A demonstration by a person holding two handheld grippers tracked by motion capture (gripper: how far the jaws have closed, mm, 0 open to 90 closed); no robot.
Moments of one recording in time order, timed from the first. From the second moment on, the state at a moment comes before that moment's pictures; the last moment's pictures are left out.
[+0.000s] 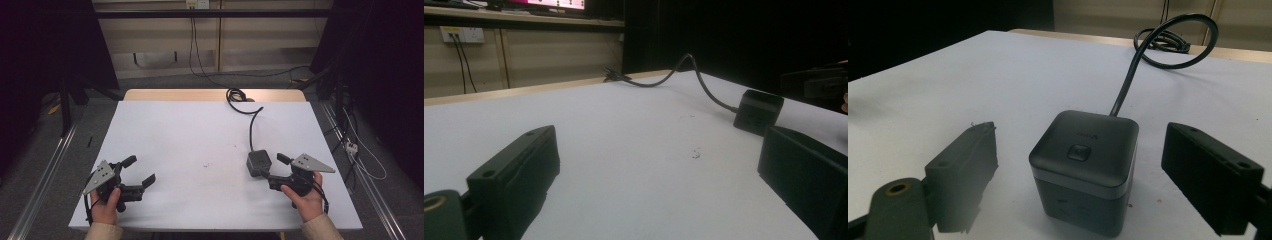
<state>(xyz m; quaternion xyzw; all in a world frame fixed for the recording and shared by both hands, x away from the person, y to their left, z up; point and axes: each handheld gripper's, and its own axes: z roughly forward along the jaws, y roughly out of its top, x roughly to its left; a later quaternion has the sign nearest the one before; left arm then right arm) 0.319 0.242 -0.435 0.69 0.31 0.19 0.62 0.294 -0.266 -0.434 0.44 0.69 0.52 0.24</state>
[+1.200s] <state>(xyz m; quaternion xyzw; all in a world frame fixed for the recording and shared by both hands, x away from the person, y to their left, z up) 0.312 0.250 -0.434 0.69 0.31 0.19 0.62 0.280 -0.269 -0.439 0.41 0.70 0.54 0.23</state>
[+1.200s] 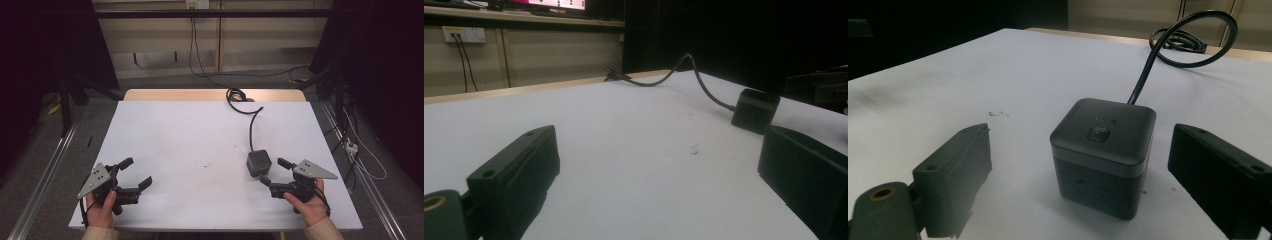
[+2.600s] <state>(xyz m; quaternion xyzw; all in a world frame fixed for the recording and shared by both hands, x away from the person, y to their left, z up) 0.310 0.253 -0.435 0.69 0.31 0.19 0.62 0.268 -0.292 -0.450 0.41 0.72 0.52 0.22</state>
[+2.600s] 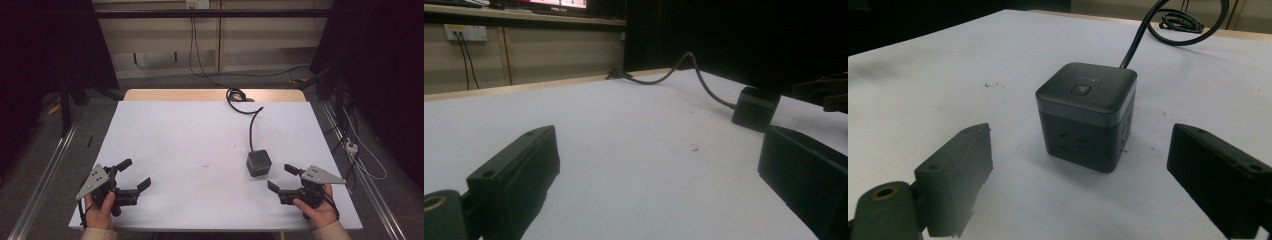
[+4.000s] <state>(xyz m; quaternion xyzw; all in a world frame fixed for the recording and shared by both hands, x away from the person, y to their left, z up) 0.309 0.255 -0.435 0.70 0.32 0.19 0.62 0.264 -0.301 -0.452 0.41 0.72 0.51 0.22</state>
